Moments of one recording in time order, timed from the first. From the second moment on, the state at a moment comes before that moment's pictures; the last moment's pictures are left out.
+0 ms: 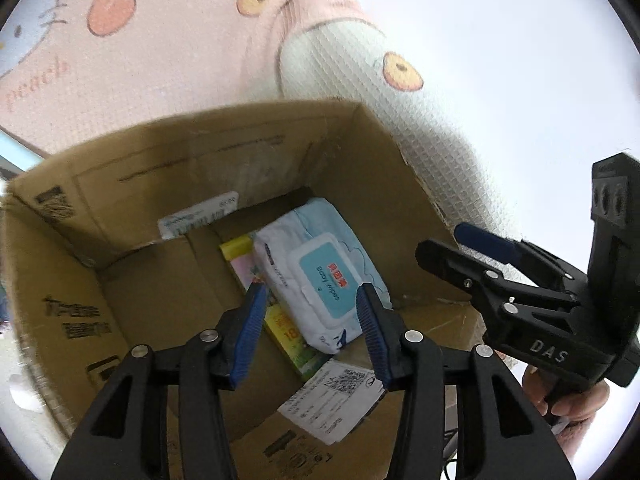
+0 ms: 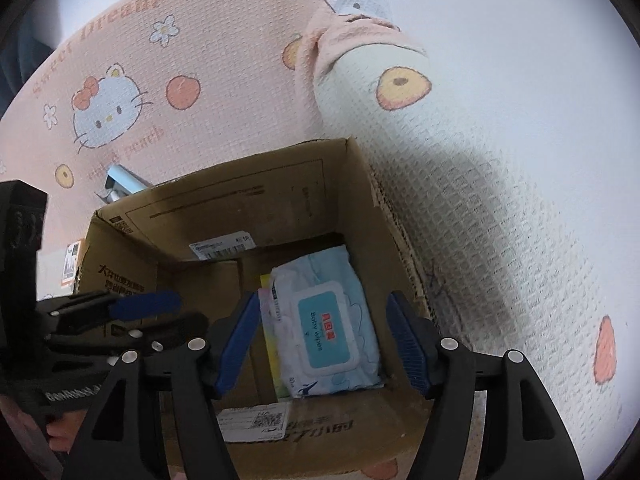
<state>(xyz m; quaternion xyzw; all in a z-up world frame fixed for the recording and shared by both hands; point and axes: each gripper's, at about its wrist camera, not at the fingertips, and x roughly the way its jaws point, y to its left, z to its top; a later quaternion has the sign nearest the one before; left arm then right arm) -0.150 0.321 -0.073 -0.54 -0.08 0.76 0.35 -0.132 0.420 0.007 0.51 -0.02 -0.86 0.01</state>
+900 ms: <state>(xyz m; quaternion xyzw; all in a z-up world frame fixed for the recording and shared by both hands) -0.116 0.131 -0.014 -0.38 -0.13 0.84 0.35 -0.111 0.220 0.067 0.45 0.07 -0.89 0.09</state>
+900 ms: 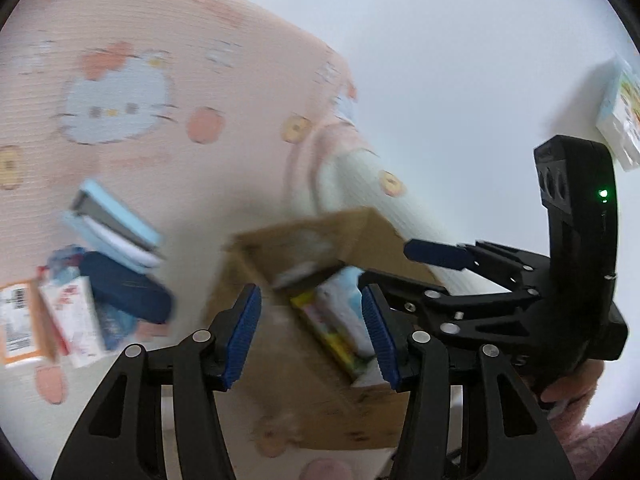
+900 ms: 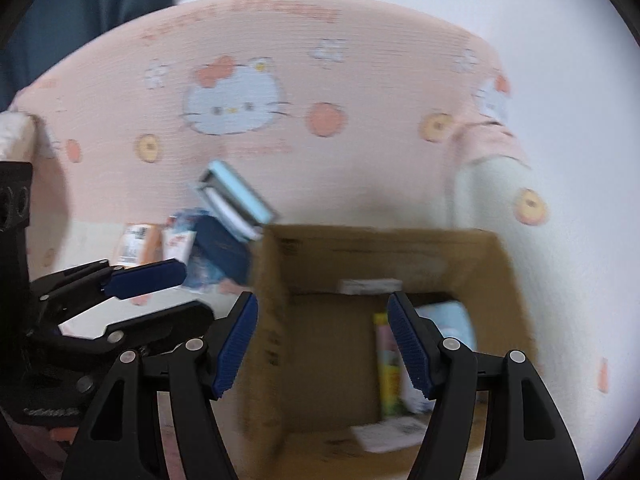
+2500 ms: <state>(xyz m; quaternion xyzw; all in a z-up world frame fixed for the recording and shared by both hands) -0.151 -0.150 -0.210 -0.43 -0.35 0.83 0.04 -0.214 -0.015 -0.176 0.56 -0.19 -0.73 0.34</state>
